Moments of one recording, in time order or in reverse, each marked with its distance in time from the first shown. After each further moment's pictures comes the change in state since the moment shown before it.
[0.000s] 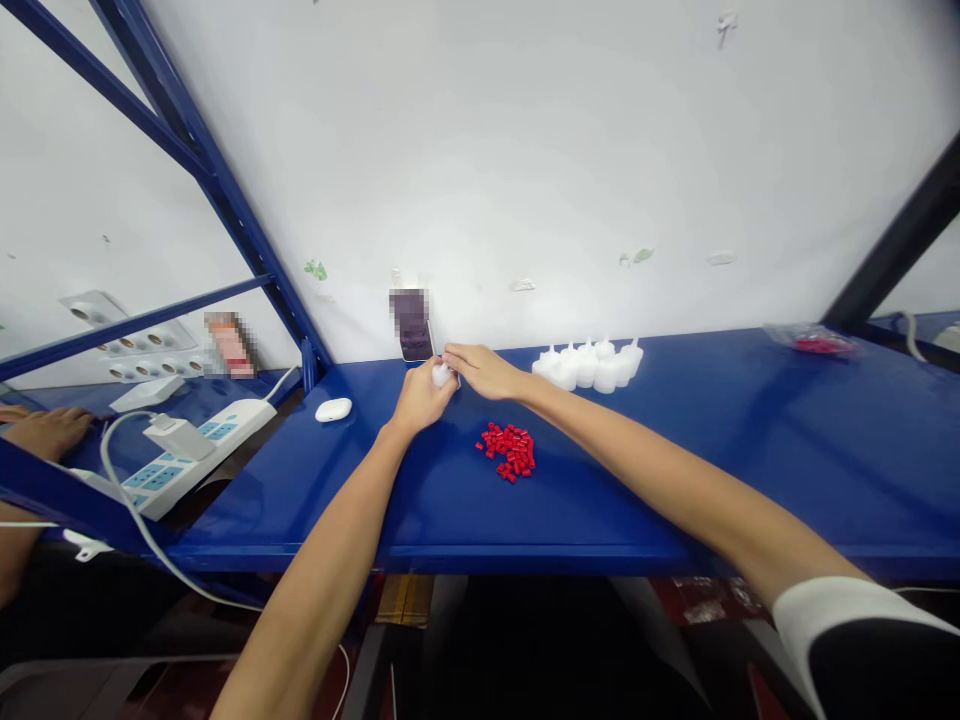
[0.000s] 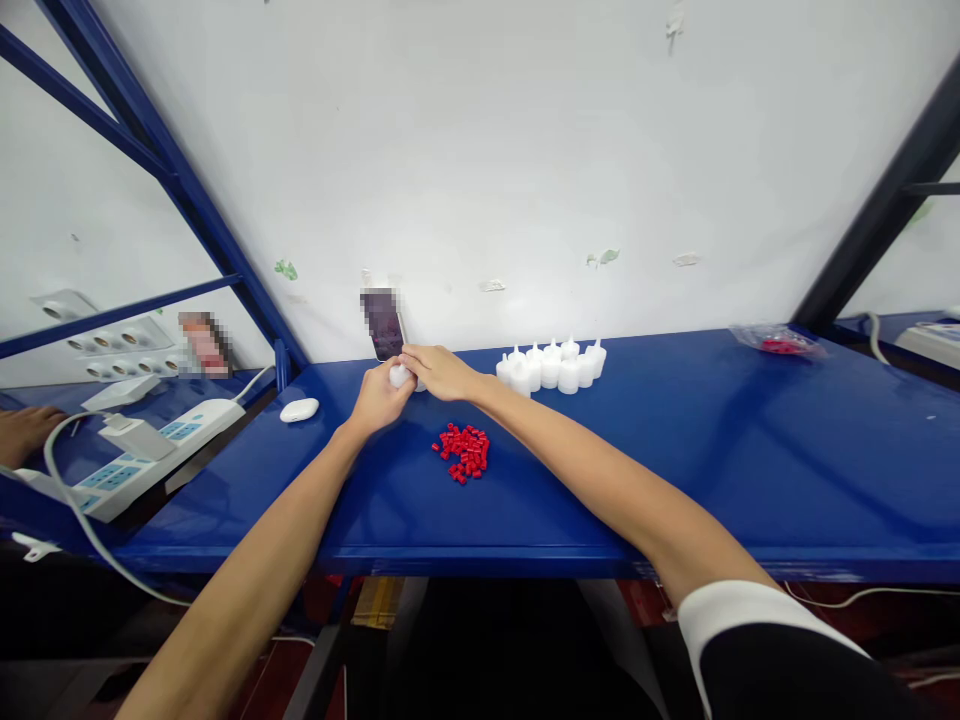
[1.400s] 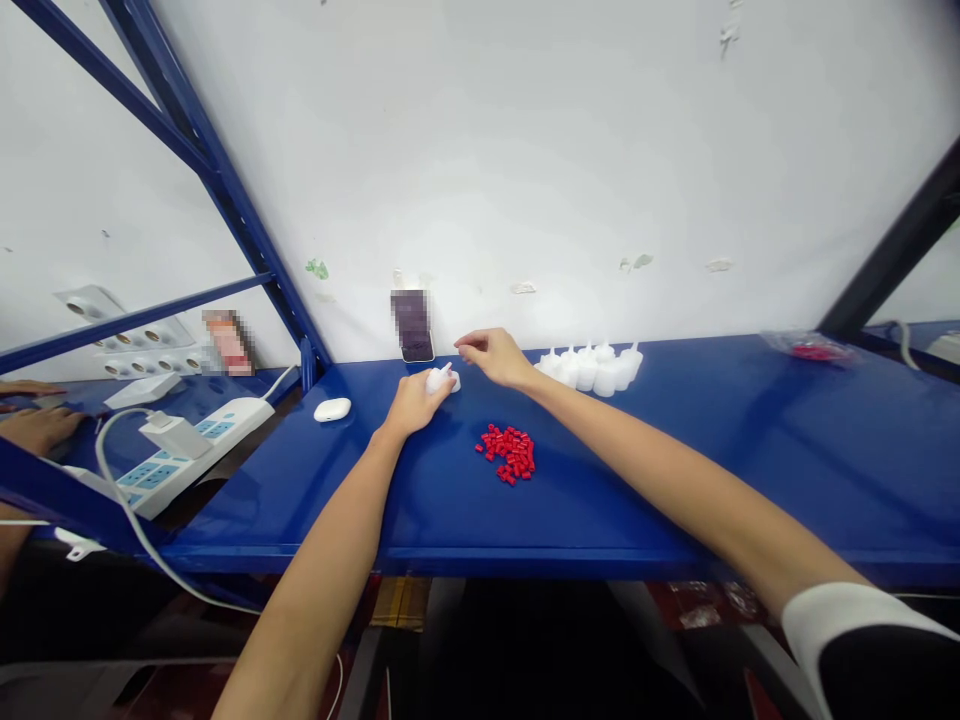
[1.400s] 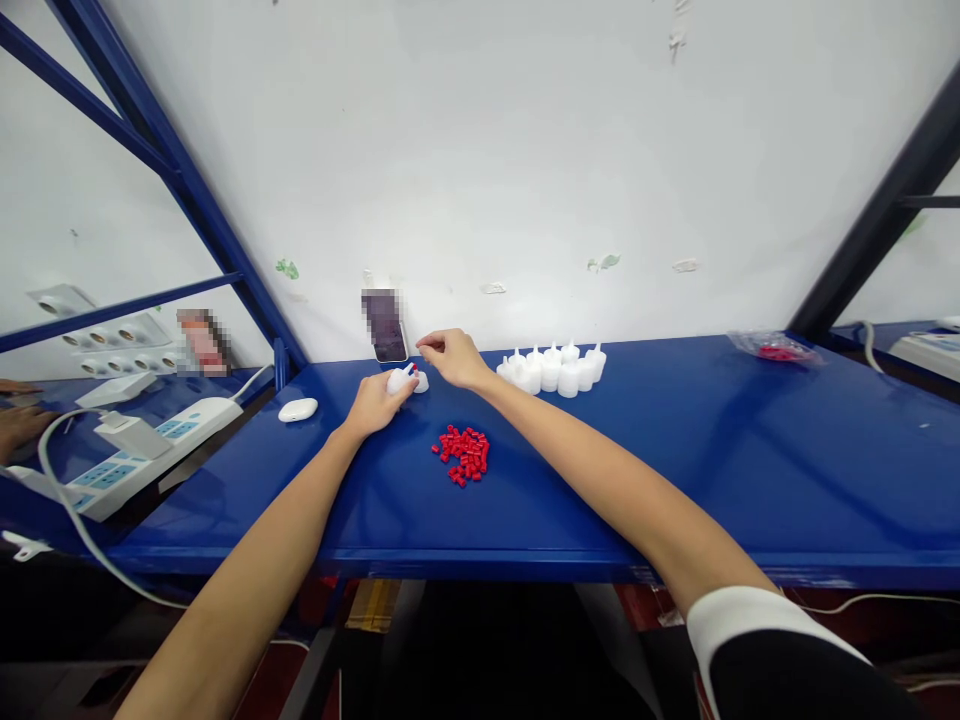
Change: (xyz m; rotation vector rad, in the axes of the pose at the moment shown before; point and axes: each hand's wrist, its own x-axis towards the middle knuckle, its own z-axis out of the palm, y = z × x) left_hand -0.006 -0.017 -0.006 0.037 -0.103 -0.069; right_hand 0.006 0.016 -0.006 0.235 0.277 0.288
